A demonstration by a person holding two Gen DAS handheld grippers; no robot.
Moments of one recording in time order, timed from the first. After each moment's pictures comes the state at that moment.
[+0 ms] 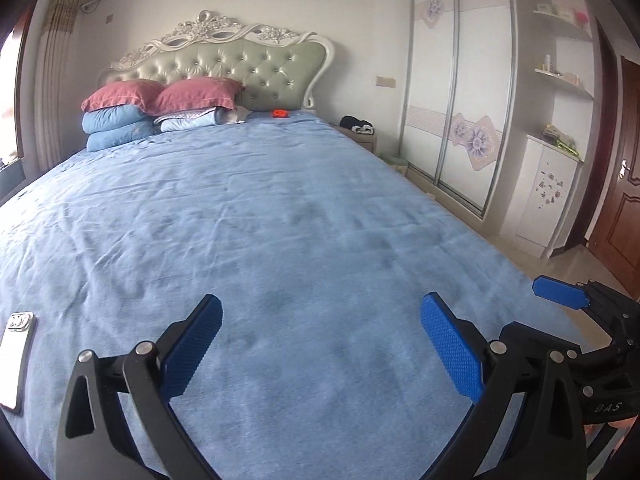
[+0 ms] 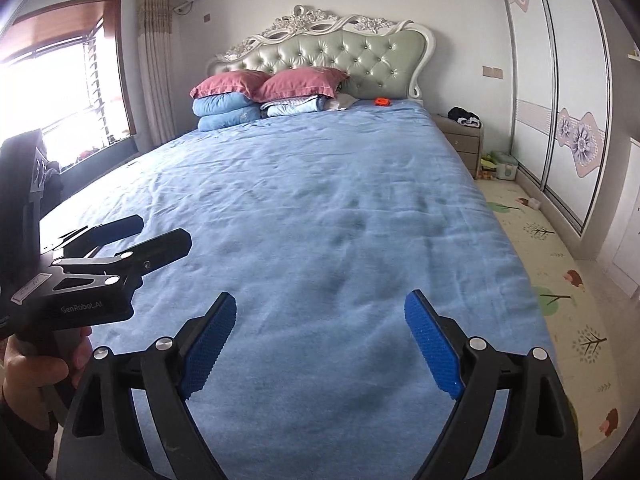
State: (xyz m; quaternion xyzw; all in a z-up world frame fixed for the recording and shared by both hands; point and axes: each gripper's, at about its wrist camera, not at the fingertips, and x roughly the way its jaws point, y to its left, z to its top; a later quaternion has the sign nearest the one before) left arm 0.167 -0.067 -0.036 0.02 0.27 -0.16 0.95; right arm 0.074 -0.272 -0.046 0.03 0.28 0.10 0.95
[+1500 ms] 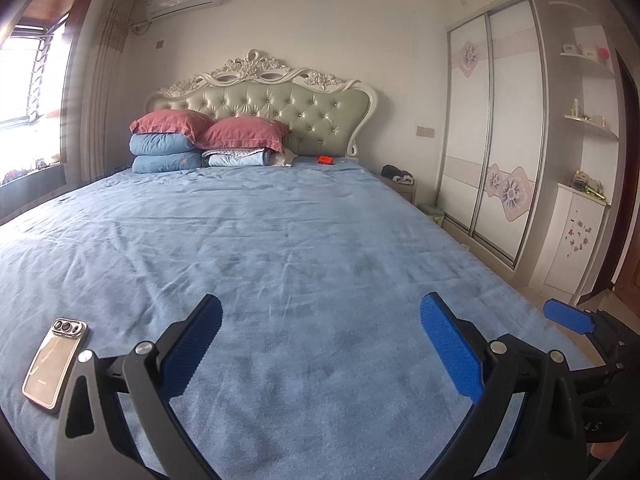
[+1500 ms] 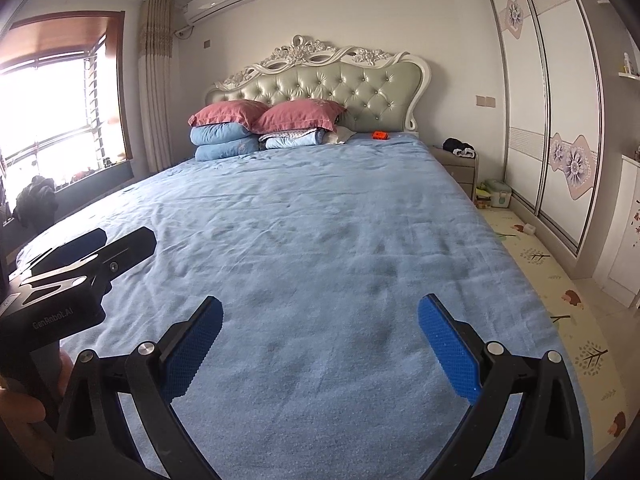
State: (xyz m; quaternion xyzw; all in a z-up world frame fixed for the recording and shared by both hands) left arm 0.143 -0.016 -0.004 -0.01 0.19 -0.10 0.98; right arm 0.079 -0.229 -0.030 0.04 0.22 0.08 0.97
